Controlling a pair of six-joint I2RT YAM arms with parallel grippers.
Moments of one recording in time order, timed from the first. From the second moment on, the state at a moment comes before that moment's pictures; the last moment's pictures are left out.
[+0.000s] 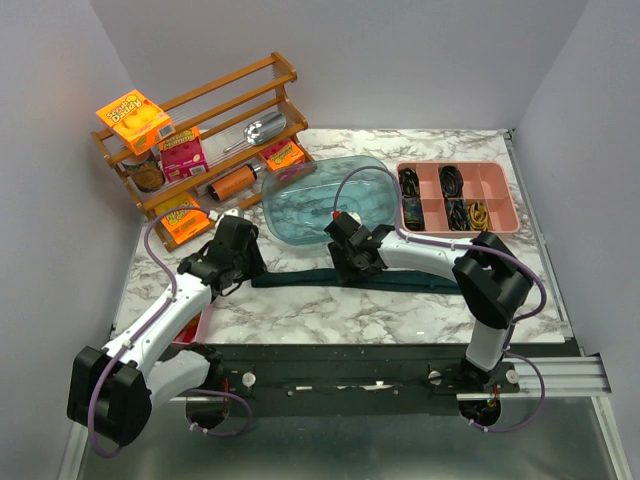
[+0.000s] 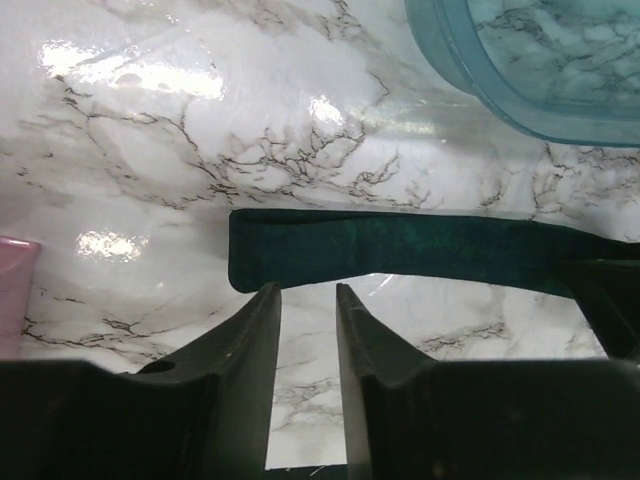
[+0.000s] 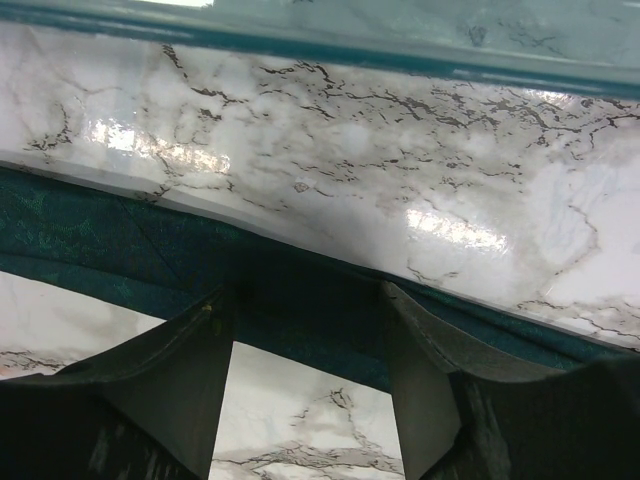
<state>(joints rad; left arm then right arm) -0.40 1.04 0.68 -0.54 -0.12 -0.66 0.84 1.82 1.15 -0.50 0.22 0.46</state>
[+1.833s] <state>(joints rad) -0.24 1.16 0.66 -0.41 -0.10 -0.62 0.84 1.71 1.22 -0.60 0.12 0.30</state>
